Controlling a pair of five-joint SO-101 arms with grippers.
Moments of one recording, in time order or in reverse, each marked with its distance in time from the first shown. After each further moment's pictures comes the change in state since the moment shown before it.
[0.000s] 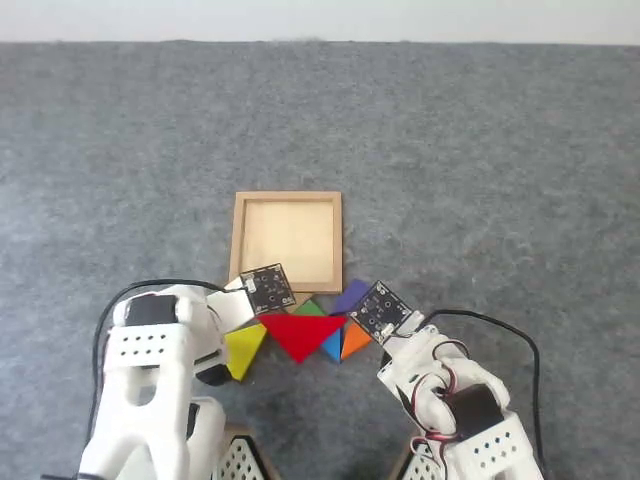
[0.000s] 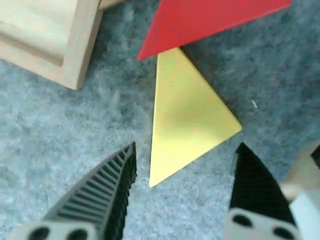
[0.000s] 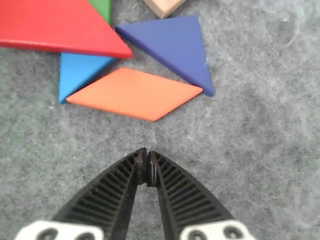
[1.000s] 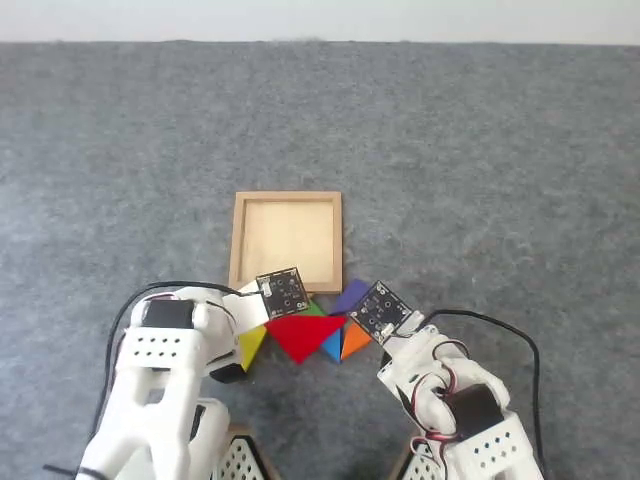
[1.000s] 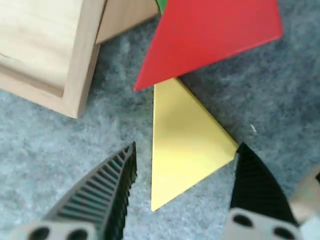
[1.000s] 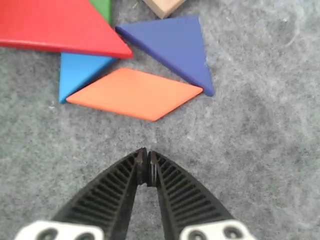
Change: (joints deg) left arm 6.1 0.0 2.6 -4.9 3.8; right arm 0.0 0.0 0.0 0.0 0.0
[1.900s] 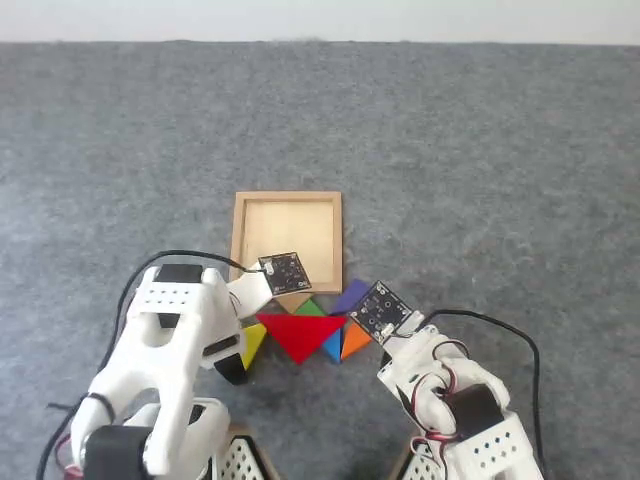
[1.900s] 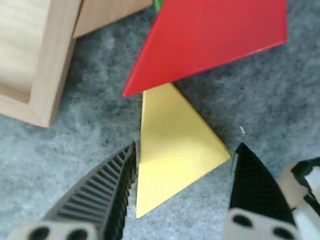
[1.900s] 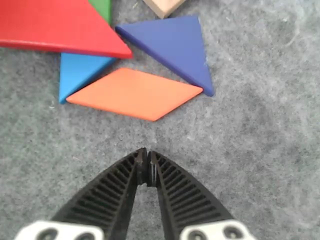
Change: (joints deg) left arm 0.0 21.9 -9.9 0.4 3.4; right arm 0.0 0.0 0.0 0.0 0.0
